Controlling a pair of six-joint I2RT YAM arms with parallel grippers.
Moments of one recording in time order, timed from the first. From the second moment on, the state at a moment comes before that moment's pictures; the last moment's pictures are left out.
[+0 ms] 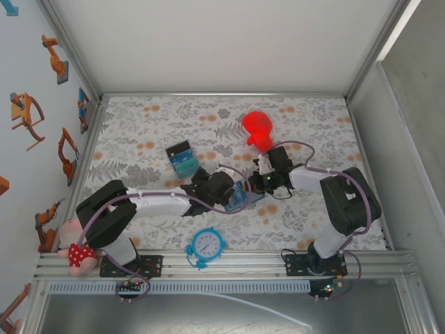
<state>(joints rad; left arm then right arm) -1.09 1.64 0.85 -0.06 -0.62 -0.11 0.42 1.66 0.76 -0.18 -0.69 0.49</state>
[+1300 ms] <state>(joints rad) -1.09 1.81 0.92 -0.02 -0.60 -0.06 0.38 1.60 0.71 -0.12 -0.73 0.52</state>
